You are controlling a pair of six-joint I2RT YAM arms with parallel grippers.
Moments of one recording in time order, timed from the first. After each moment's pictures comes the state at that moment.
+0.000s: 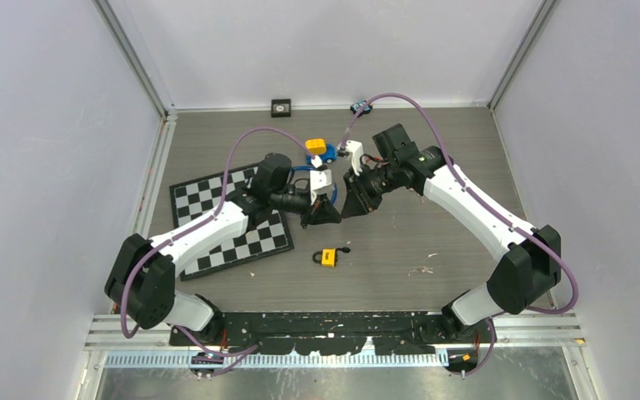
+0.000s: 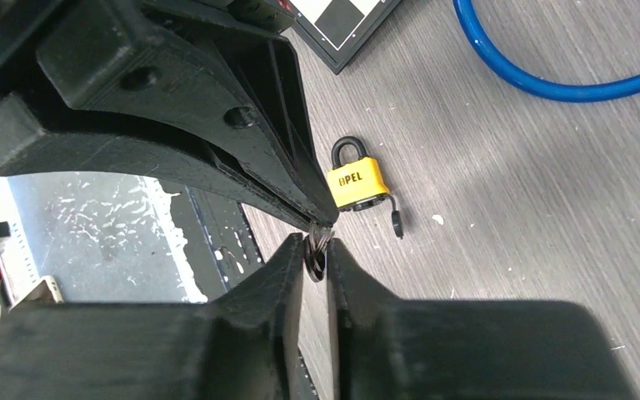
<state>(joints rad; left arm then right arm) -0.64 1.42 0.95 -0.03 0.88 0.28 0.54 1.49 1.35 -0.82 -0.70 -0.17</state>
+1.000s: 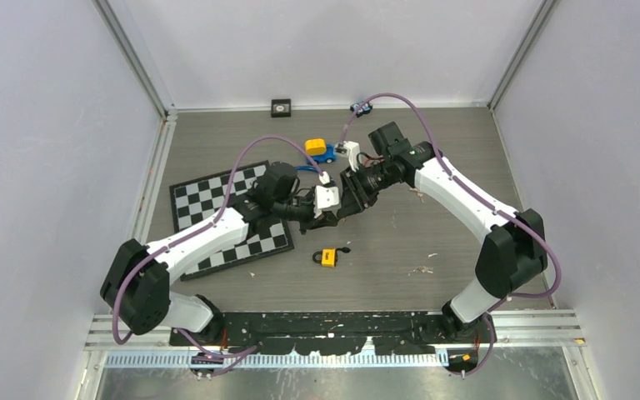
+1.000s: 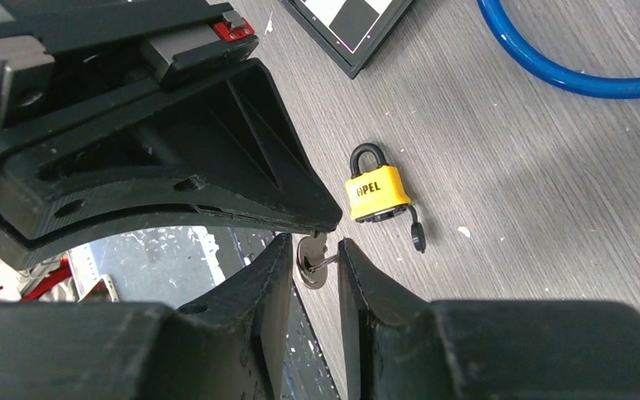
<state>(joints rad) -0.69 1.38 0.93 -0.12 0.71 0.50 0.51 1.59 1.37 -0.80 -0.79 -0.11</state>
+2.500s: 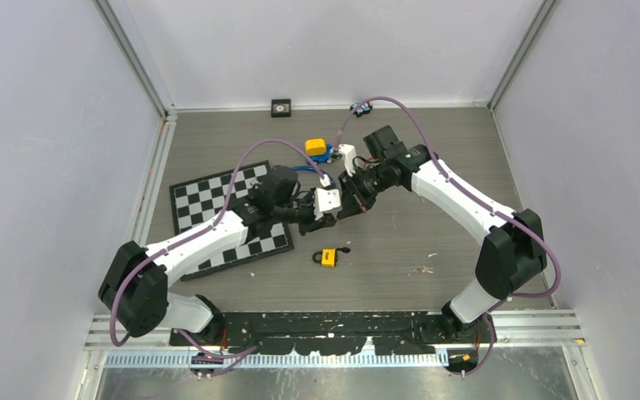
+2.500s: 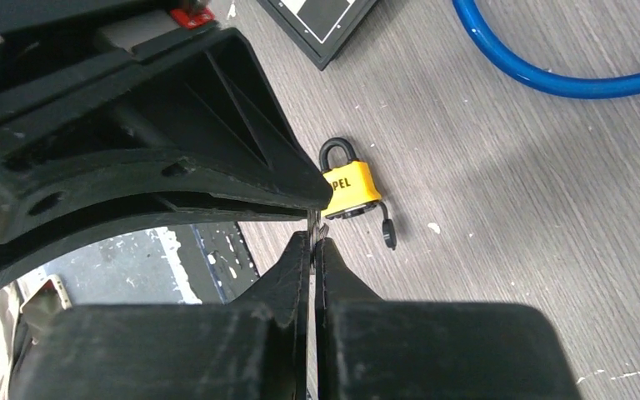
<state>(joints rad) -0.71 1.36 0.91 -0.12 0.60 0.50 0.54 1.60 1.36 -0.79 -0.72 -0.16</state>
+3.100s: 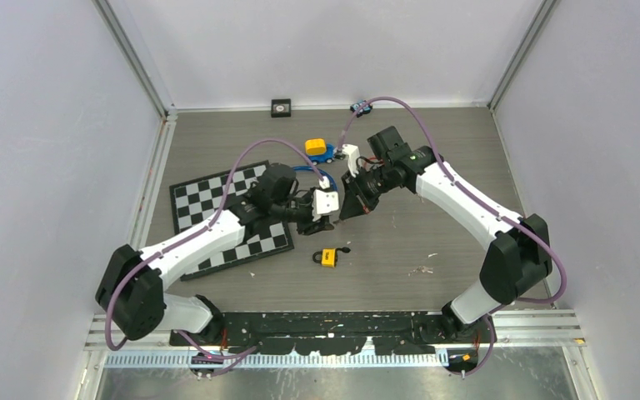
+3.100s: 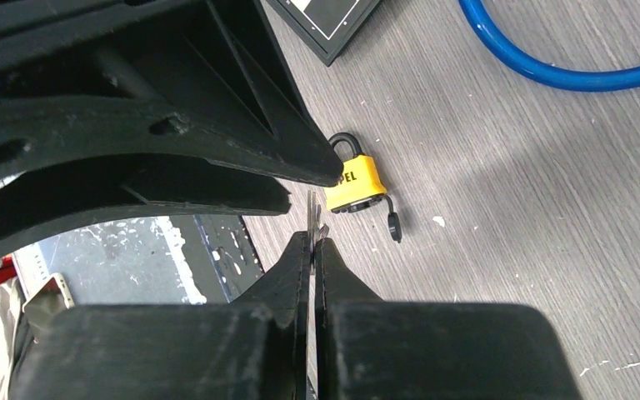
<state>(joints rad) -0.70 1.33 0.92 -0.17 0.63 0.58 0.54 1.56 1.34 -0.79 -0.71 -0.16</state>
